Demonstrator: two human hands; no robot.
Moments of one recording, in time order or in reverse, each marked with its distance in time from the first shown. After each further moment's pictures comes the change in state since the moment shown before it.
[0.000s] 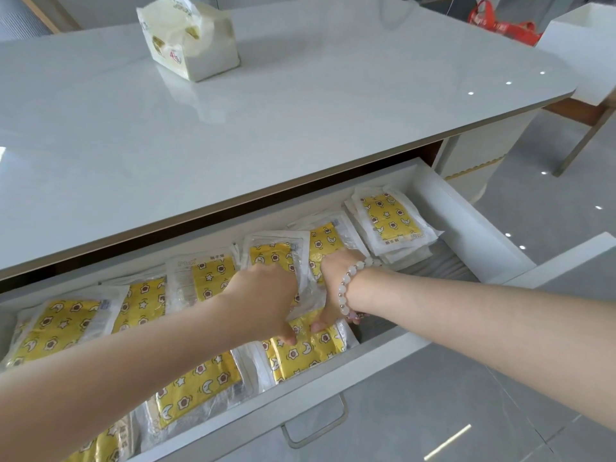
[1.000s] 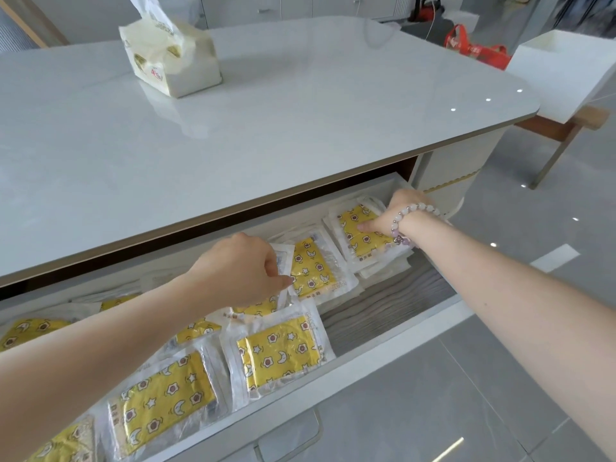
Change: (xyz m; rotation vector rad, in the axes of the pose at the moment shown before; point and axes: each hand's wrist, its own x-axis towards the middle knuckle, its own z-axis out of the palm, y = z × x) left_hand 0.014 -0.013 -0.030 -0.319 0.215 -0.161; right_hand 0.000 0.115 -0.030 0.547 0.328 0.466
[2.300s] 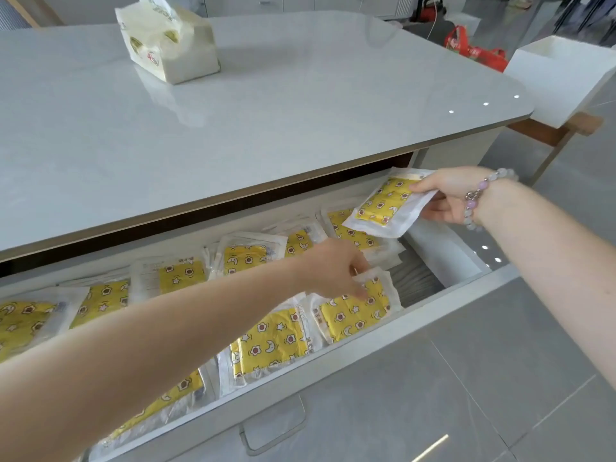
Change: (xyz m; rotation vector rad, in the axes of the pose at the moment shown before) left_hand 0.029 0.084 0.022 -0.324 -0.254 0.366; right_hand 0.014 0.060 -0.041 0.947 -0.193 0.122
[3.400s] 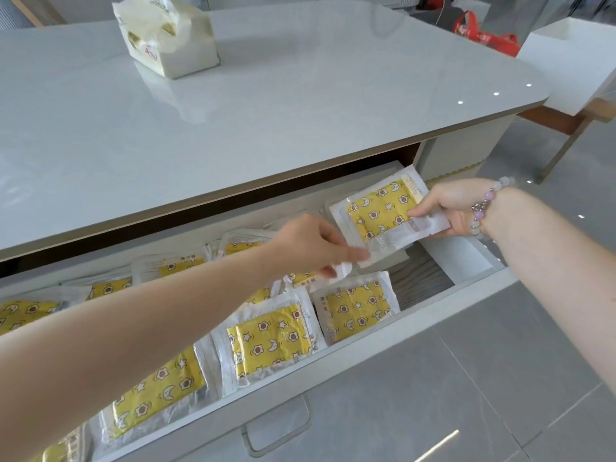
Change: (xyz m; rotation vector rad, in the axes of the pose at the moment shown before) left_hand -0.006 -0.020 -0.014 -0.367 0.208 -0.164; right_hand -0.014 0.010 0.010 0.011 -0.284 0.107
